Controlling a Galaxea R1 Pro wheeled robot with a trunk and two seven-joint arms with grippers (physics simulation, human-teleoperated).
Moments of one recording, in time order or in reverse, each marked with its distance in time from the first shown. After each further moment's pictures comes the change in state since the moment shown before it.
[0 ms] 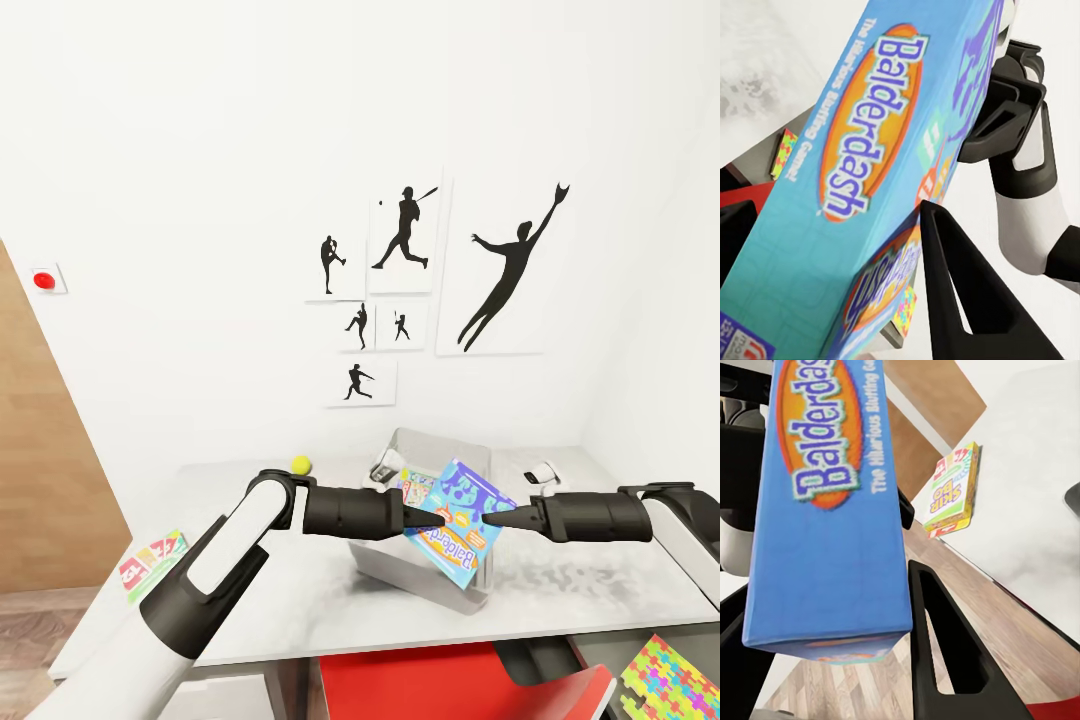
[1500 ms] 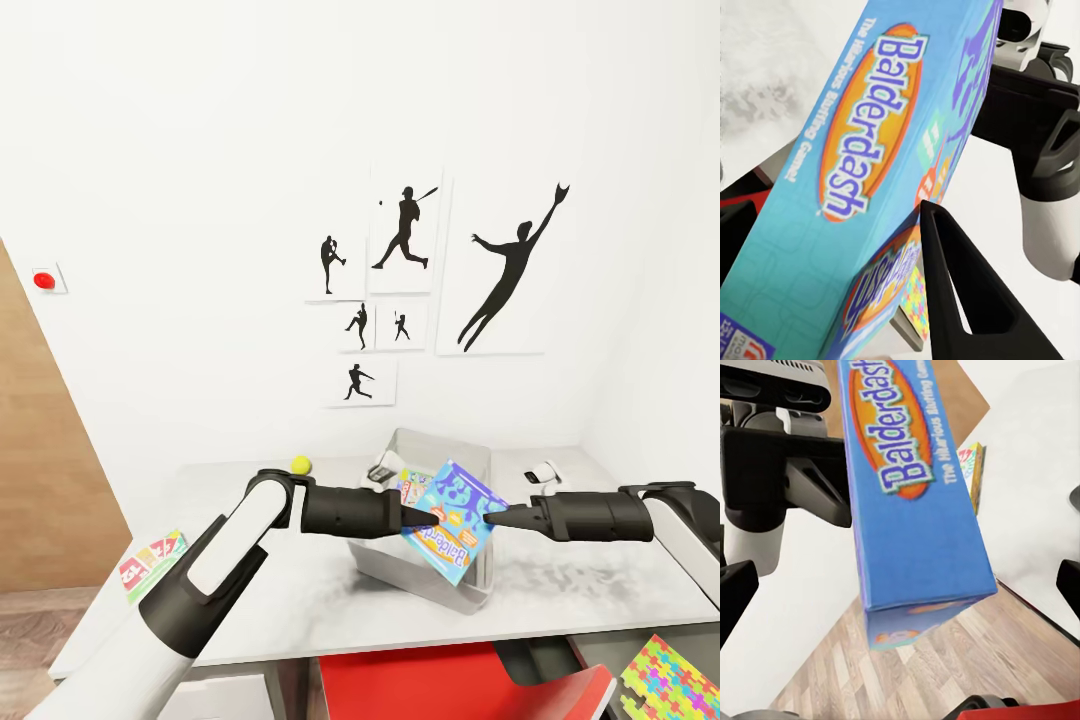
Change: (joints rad) left arm 0.000 0.001 0.007 0.002 -0.053 0.001 0.006; right arm 0.000 -0.001 -0.003 0.000 -0.011 0.009 0.001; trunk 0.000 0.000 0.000
